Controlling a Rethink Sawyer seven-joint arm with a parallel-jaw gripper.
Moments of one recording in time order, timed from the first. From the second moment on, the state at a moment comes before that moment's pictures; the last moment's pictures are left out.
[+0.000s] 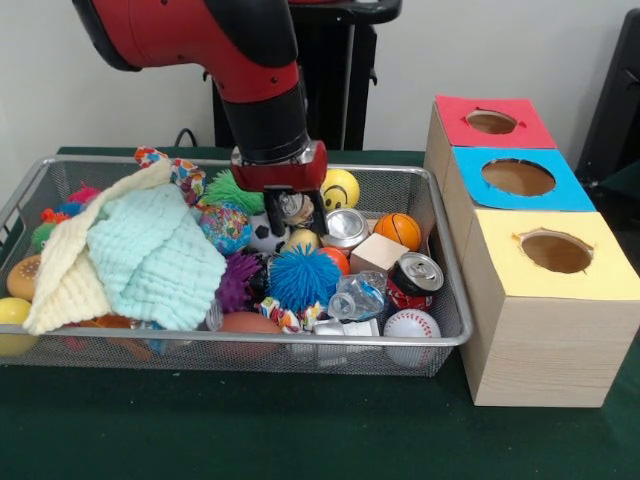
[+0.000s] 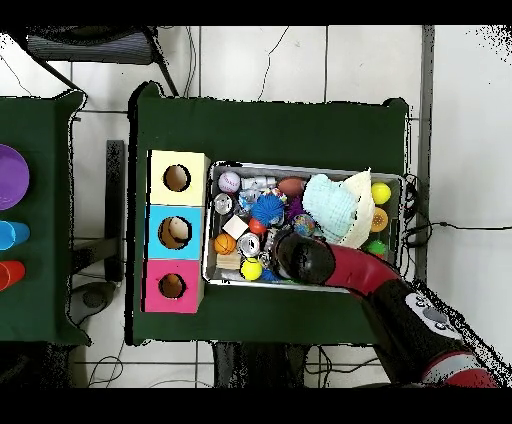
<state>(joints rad) -0.69 -0.50 0.34 1.87 -0.27 0.30 1.79</state>
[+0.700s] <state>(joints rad) -0.57 -0.50 0.21 1.95 -0.30 -0.01 1.79</state>
